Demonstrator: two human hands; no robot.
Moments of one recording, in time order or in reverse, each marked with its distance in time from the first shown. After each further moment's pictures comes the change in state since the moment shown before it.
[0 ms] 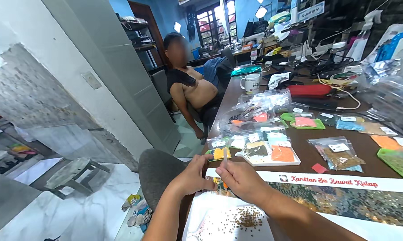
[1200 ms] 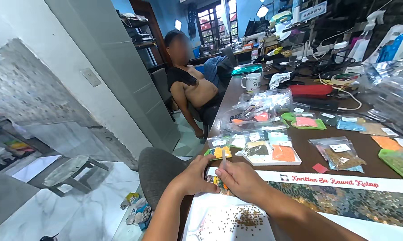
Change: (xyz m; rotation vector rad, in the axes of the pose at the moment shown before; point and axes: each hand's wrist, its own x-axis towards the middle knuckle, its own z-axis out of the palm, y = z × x) left_hand 0.003 -0.004 0.000 0.067 -0.059 0.029; right_hand 0.001 -0.001 -0.001 -0.022 -0.081 0.012
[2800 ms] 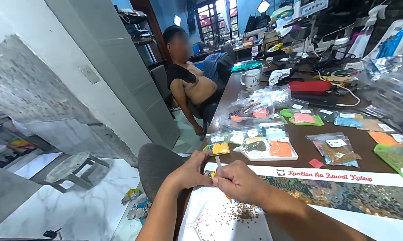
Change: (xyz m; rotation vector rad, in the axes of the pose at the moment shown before) left_hand -0.005 0.002 -0.002 -0.059 0.007 0.013; right_hand -0.006 -0.010 -0.001 0.243 -0.024 -0.201
